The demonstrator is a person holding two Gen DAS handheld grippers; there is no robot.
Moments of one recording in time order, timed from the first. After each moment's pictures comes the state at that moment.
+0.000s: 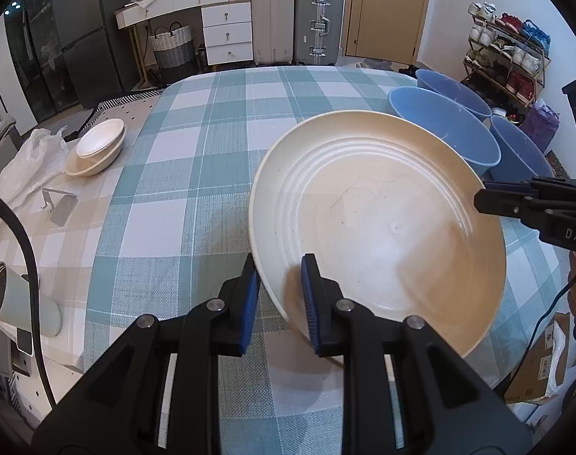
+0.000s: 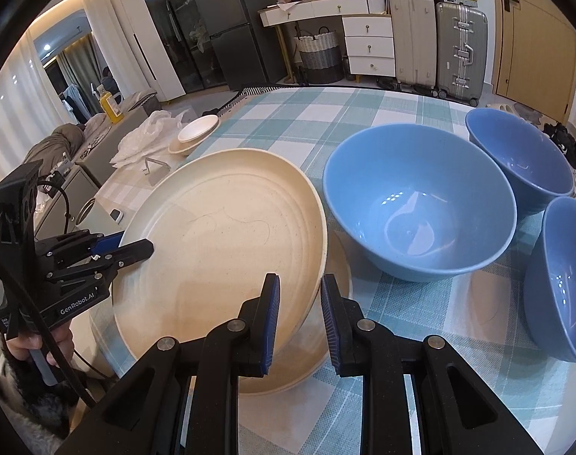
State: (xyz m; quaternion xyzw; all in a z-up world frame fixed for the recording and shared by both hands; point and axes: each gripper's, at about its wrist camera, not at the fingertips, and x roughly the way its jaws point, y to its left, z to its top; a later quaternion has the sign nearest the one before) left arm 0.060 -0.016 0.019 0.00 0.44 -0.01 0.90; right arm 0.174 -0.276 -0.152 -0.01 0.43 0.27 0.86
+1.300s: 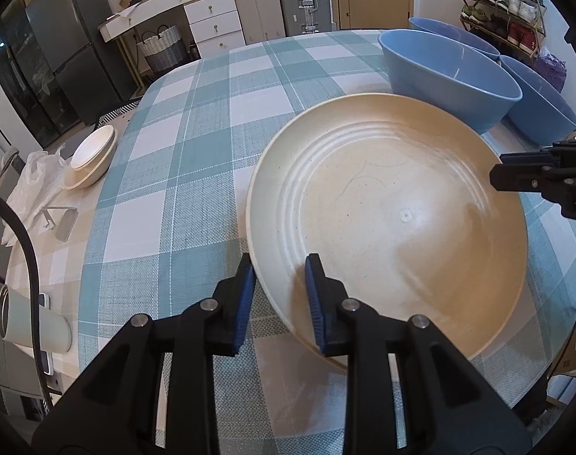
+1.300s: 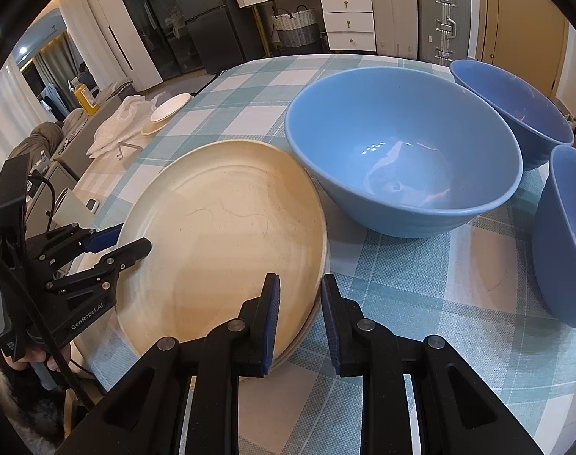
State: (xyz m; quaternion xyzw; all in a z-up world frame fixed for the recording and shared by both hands) left arm 0.089 -0.041 -0.037 0.08 0.46 -0.01 0.88; right arm 0.184 -0.274 -0.196 -0.01 0.47 0.23 0.85
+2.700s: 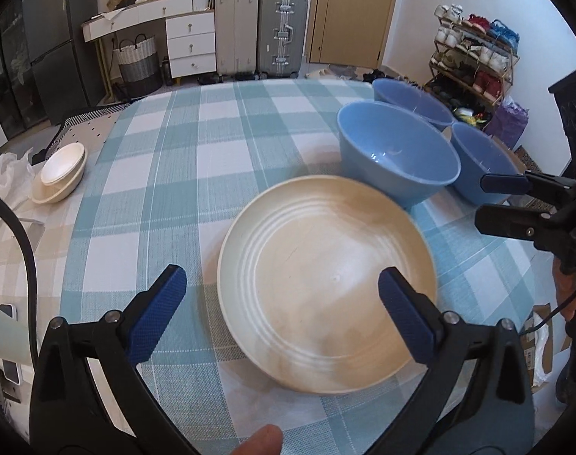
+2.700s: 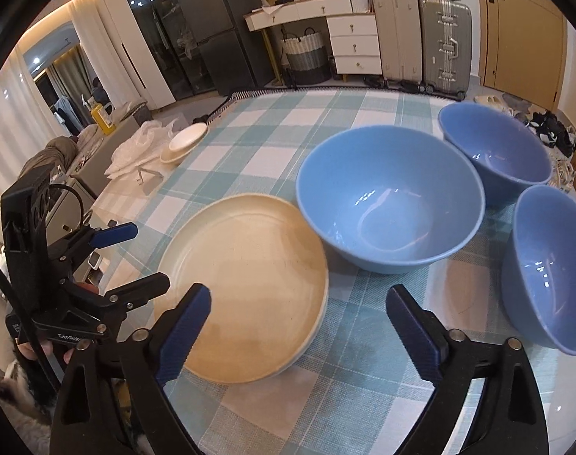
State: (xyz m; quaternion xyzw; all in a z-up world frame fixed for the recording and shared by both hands) left arm 0.086 -0.038 0.035 -0.01 0.41 -0.09 0.91; right arm 0.168 -0.310 -0.128 0.01 0.42 0.25 0.87
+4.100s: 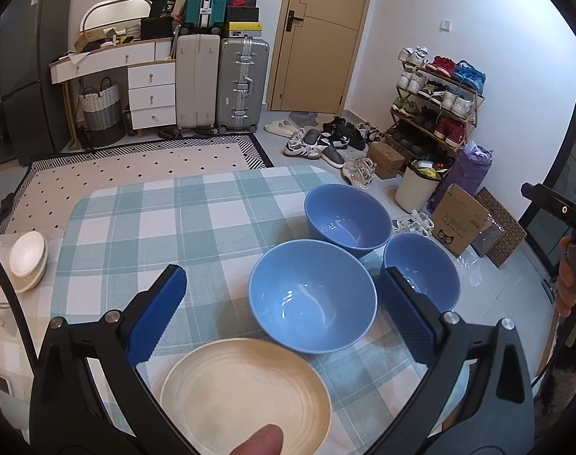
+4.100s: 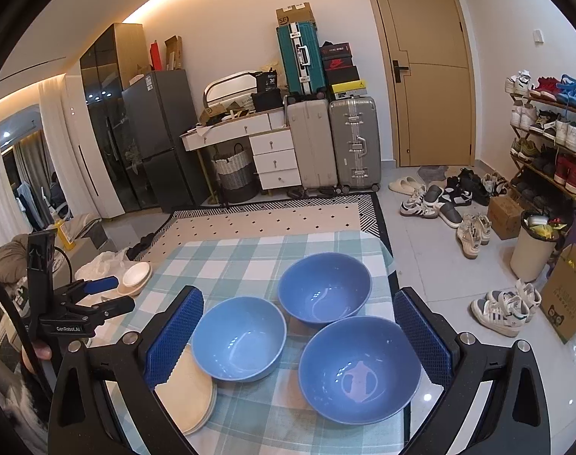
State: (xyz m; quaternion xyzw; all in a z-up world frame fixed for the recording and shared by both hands) left arm 0.175 -0.129 0.193 -0.03 0.34 -0.16 0.93; right arm 0.149 -0.516 0.056 0.07 0.26 0.12 0.96
